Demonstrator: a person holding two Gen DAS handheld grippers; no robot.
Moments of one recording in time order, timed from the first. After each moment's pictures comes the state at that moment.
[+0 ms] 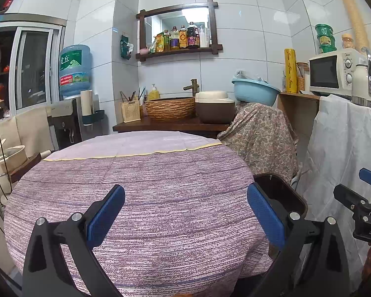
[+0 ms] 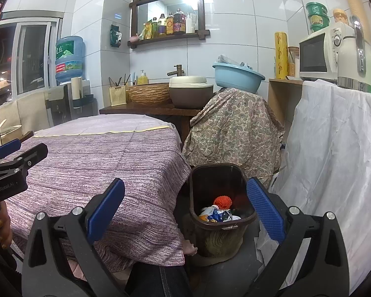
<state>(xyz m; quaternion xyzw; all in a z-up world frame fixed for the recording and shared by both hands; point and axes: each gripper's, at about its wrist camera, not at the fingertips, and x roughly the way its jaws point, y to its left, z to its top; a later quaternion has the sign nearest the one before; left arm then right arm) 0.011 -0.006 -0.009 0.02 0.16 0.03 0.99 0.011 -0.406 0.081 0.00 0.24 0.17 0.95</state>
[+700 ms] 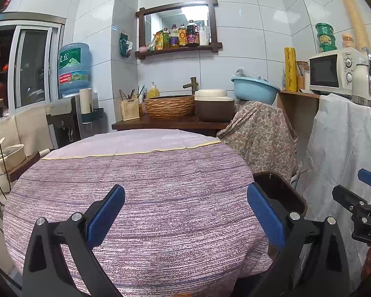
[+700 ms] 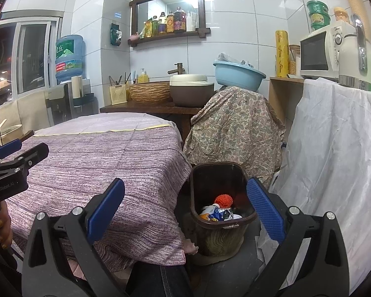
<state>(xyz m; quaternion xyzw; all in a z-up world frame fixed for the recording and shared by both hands) 0.012 -0.008 -0.010 0.02 0.17 0.03 0.99 0.010 -0.401 0.080 0.01 0.25 0.17 0.95</state>
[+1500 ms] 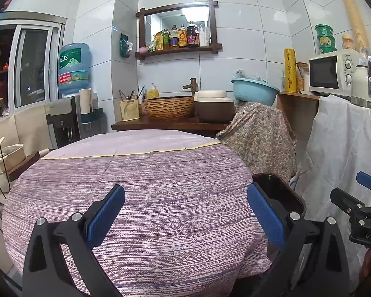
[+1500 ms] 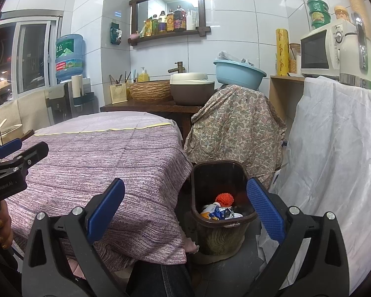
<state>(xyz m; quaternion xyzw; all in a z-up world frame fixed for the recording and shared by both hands) 0.012 -0.012 -0.016 0.02 0.17 0.03 0.99 0.011 -0.401 0.076 0.01 0.25 0.17 0.95</state>
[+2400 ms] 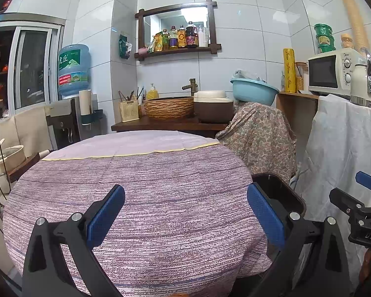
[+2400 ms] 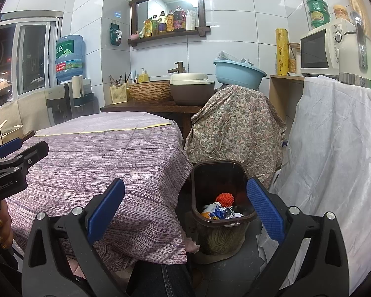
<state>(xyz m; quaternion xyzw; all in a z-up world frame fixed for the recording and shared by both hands) 0.009 -0.013 -0.014 0.02 0.16 0.02 0.99 0.010 -0.400 0.076 0.01 0.25 0.17 0.95</state>
